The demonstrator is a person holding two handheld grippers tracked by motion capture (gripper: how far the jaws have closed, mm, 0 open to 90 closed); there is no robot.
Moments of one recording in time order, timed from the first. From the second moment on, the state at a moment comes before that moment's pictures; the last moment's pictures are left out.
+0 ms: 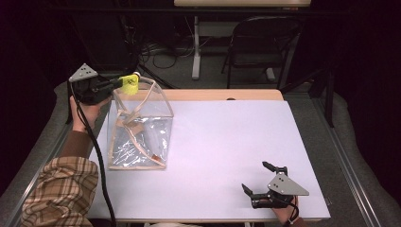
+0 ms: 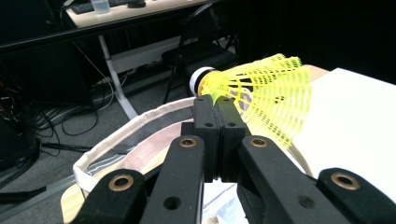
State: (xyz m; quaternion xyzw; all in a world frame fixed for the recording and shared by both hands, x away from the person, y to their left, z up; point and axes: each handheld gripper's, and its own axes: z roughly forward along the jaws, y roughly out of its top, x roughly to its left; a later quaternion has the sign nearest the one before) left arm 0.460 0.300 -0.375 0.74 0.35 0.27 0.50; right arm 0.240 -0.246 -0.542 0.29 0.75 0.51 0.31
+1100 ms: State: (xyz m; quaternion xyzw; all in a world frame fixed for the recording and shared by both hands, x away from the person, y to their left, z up) left arm 0.466 0.294 -0.387 0.76 0.35 0.26 0.48; right arm 0.240 -0.246 -0.542 0.29 0.75 0.51 0.31
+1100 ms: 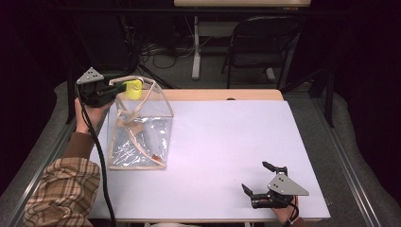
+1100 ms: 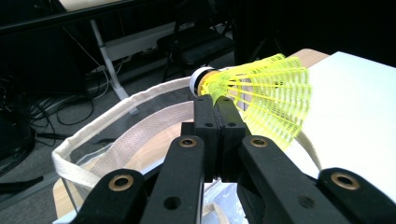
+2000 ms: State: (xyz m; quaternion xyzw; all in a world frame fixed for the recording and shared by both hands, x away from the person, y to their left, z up) left arm 0.478 0.285 -0.407 0.78 0.36 0.23 0.46; right arm 0.240 -0.246 -0.542 0.29 0.75 0.51 0.31
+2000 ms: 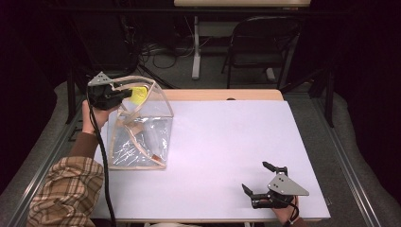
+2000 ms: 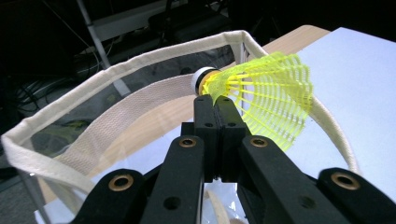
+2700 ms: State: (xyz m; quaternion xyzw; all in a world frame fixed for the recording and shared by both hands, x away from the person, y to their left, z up) left arm 0.490 0.273 -0.418 0.80 0.35 0.22 0.43; right arm 0.240 -0.246 -0.542 0.29 0.75 0.51 0.31
